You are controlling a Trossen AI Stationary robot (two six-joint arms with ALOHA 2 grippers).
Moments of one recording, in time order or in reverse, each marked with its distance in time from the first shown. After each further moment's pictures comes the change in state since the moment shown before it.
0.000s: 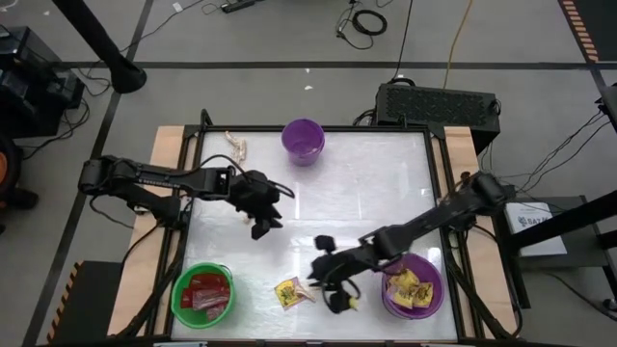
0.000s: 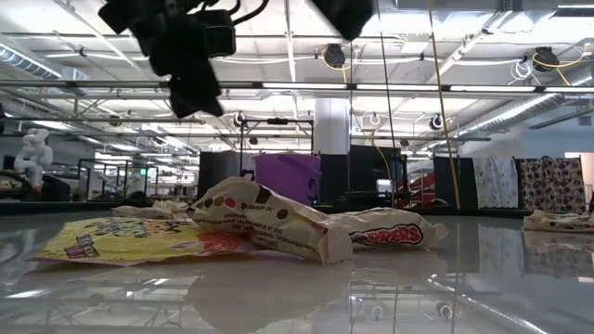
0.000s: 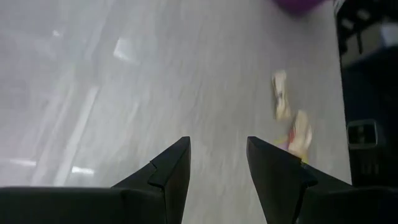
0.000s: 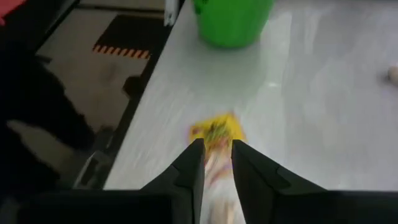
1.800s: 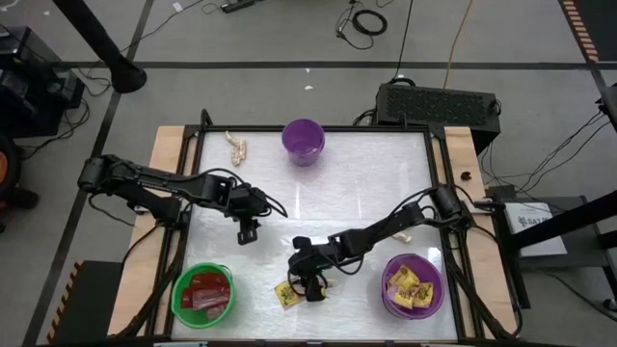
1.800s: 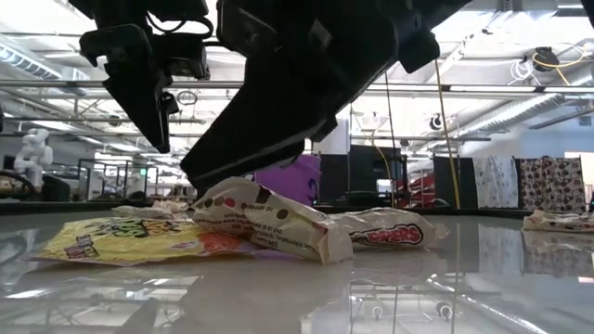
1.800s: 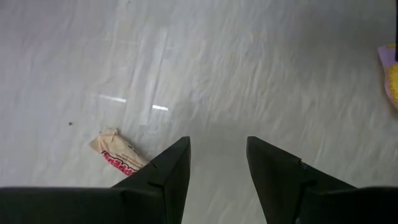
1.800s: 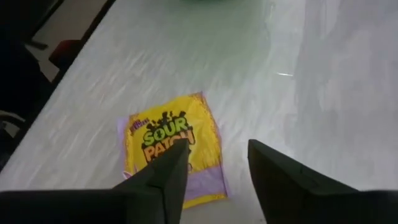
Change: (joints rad) left arm -0.095 0.000 0.000 -0.347 -0.257 0.077; right arm -0.124 0.334 0.000 0.305 -0.148 -0.074
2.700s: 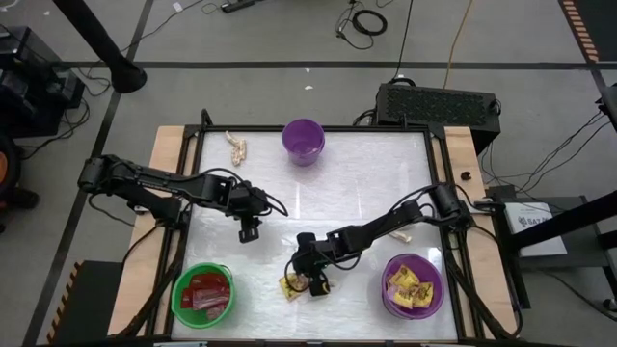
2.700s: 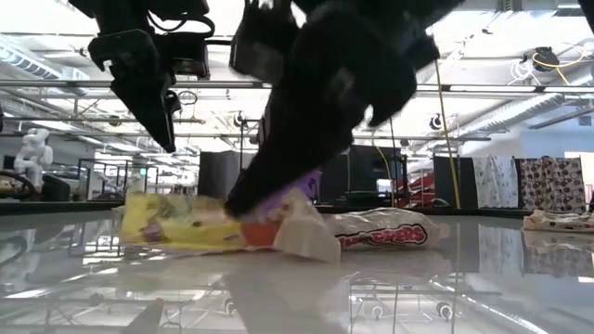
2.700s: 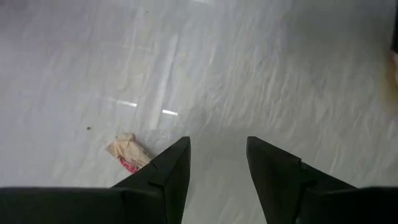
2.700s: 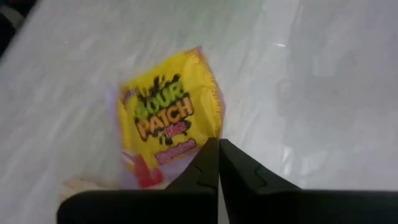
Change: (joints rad) left arm 0.000 0.000 0.000 0.011 -0.053 0.001; right arm -0.028 -0.009 -0.002 -0.139 -0.012 -0.050
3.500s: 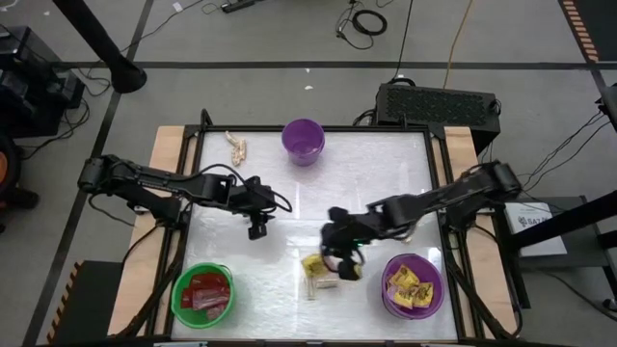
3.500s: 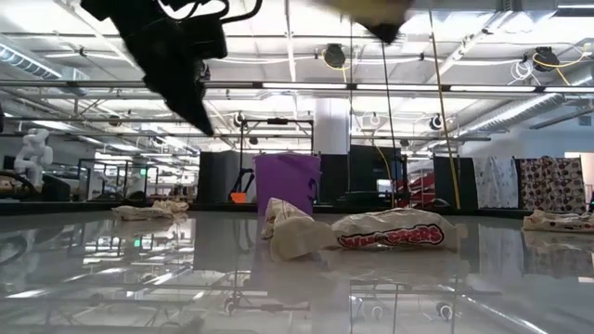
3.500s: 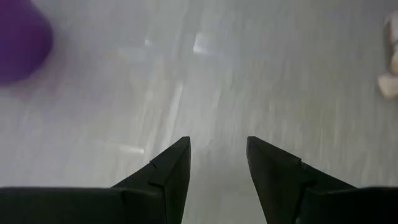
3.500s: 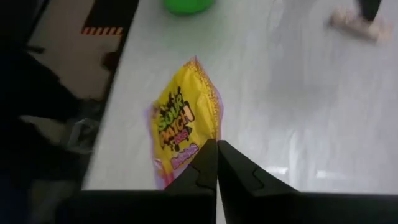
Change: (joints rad) left arm 0.015 0.000 0.000 0.196 -0.055 0.086; right arm 0.017 -0.490 0.001 -0.477 0.040 0.174
